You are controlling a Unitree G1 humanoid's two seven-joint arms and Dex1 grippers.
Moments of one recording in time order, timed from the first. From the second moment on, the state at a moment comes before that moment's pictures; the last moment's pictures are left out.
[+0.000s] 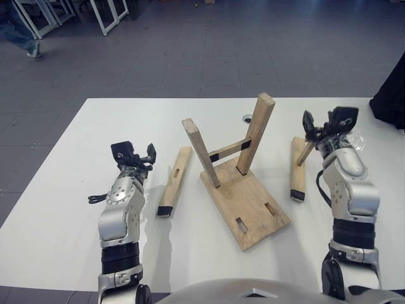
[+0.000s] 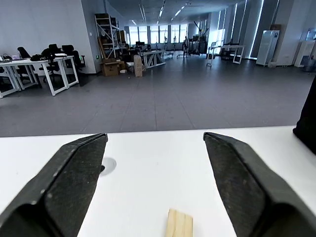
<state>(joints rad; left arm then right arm) -0.09 0.16 0.26 -0.16 -0.27 0.49 0.03 -0.38 -0.24 -0.20 -0.21 0.22 0.55 0.03</state>
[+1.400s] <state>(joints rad) -0.04 0.13 0.27 -0.23 -0.26 0.50 0.03 0.14 -0.12 -0.06 -0.43 0.20 0.90 -0.12</state>
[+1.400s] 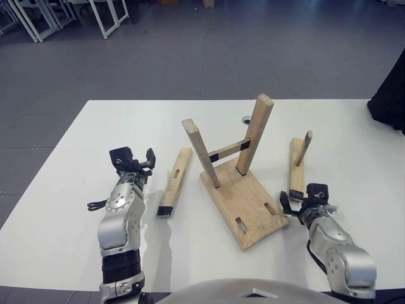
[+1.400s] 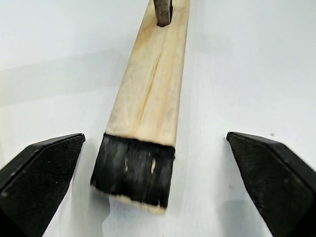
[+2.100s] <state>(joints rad) -0.05 0.09 0.27 -0.22 -0.33 0.60 0.00 0.11 -0.37 -0.09 -0.21 0.11 0.68 0.08</state>
